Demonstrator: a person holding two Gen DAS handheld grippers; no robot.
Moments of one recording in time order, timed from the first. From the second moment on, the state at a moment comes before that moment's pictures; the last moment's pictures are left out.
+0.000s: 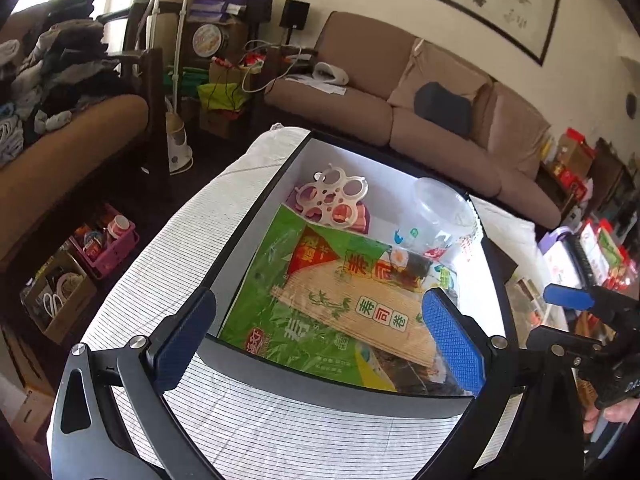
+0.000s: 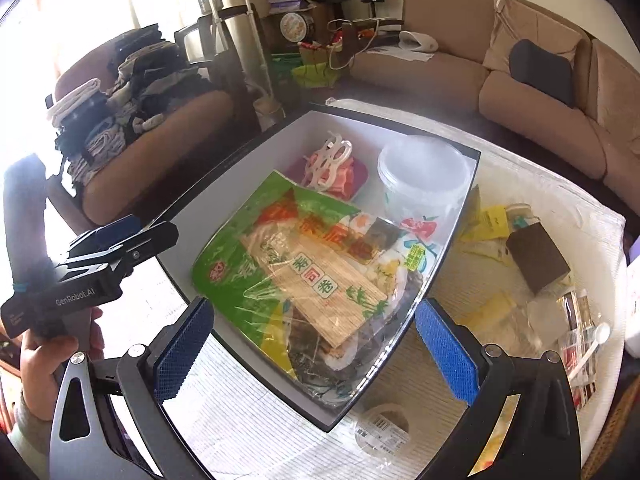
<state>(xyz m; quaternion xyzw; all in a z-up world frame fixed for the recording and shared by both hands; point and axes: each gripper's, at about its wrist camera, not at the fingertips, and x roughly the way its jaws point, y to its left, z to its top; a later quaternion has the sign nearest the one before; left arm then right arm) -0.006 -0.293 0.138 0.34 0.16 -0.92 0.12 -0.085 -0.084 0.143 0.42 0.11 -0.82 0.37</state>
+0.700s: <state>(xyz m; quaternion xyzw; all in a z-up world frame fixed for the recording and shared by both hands) -0.007 -0.154 0.146 0.34 0.02 -0.94 -0.03 -0.075 0.117 0.122 0.43 -0.05 -0.87 0.25</state>
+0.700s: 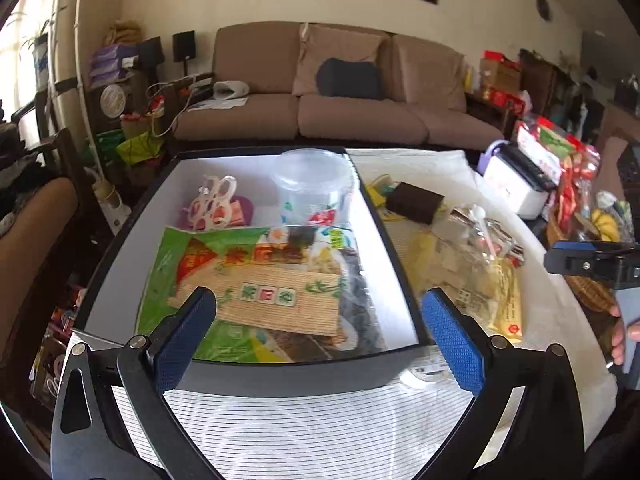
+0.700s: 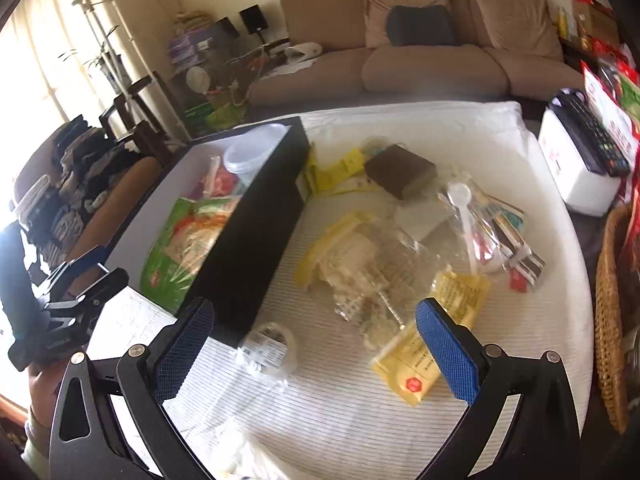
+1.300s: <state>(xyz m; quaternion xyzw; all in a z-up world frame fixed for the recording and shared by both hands) -0.013 -0.027 0.110 0.38 -0.08 -0.92 -0.11 -0.100 0.215 0.031 0.49 -0.16 -0.83 0.22</state>
